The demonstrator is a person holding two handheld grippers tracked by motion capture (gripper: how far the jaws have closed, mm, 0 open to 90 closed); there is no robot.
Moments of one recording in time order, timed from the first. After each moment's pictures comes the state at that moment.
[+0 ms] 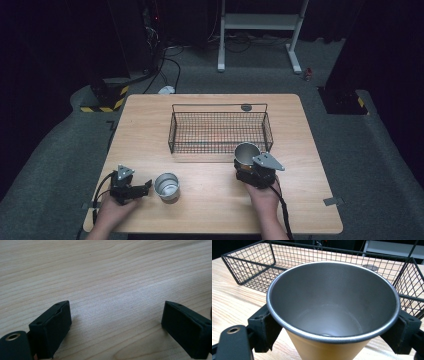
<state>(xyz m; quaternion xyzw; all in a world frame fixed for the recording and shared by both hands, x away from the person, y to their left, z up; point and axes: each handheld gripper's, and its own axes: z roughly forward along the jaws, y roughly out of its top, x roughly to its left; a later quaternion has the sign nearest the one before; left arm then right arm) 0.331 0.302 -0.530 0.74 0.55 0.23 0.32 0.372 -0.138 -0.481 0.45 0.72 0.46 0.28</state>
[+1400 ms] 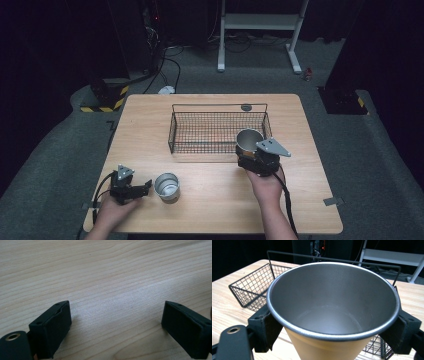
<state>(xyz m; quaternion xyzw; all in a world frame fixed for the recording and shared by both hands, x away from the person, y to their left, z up) 0.331 0.302 -0.530 0.74 0.55 0.23 0.32 0.385 -0.139 -0.428 0.45 0.70 0.47 0.29</state>
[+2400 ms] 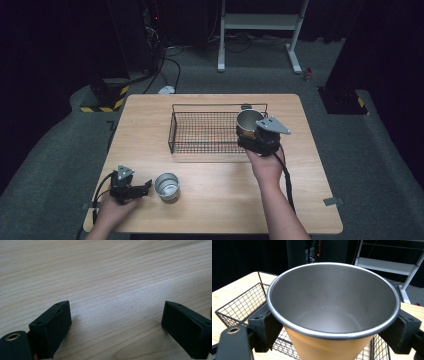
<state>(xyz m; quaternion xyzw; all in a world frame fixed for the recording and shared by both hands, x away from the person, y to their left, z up) 0.331 0.302 -0.530 0.74 0.55 0.23 0.32 0.425 -0.132 -0.389 0.45 0.69 0.47 0.31</state>
